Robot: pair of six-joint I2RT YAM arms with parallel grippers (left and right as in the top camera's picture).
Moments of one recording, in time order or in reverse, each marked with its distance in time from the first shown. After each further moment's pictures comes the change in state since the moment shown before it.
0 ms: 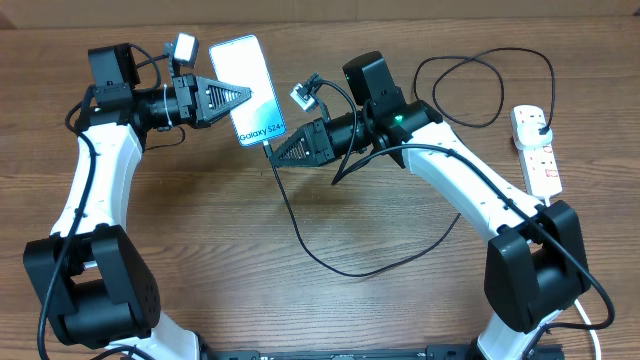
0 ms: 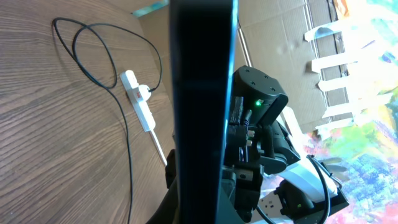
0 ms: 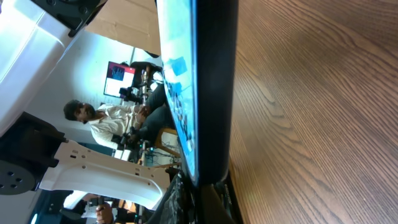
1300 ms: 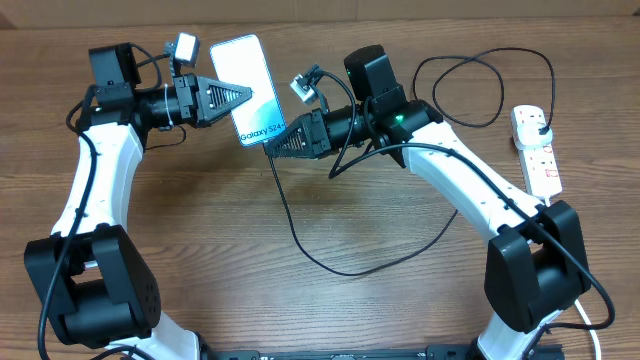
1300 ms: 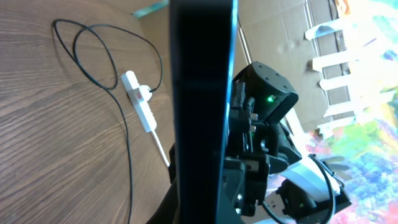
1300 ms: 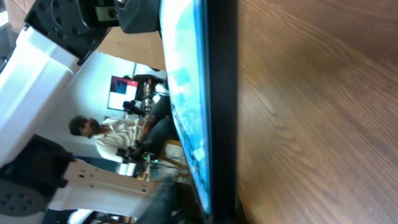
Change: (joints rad) left arm -0.006 0.000 0.000 0.003 -0.007 0.011; right arm -0.004 0.000 0.000 0.116 0.026 0.149
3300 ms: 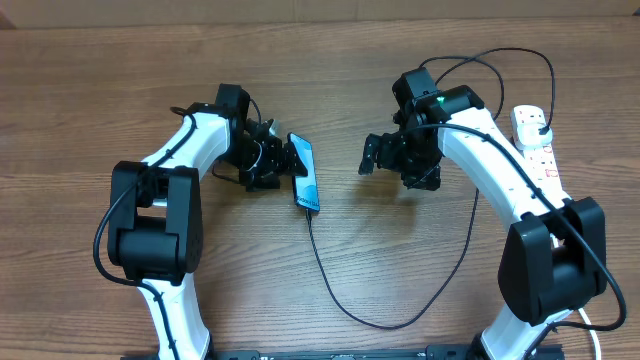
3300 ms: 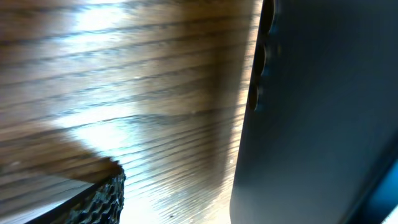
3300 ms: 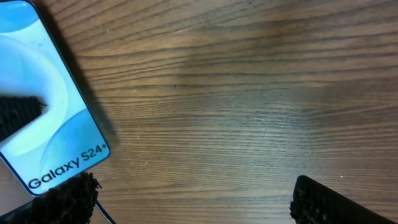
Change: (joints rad) left arm -0.299 0.315 0.026 -0.452 -0.901 0.119; right arm -0.165 -0.005 0.005 -0.809 0.928 -0.015
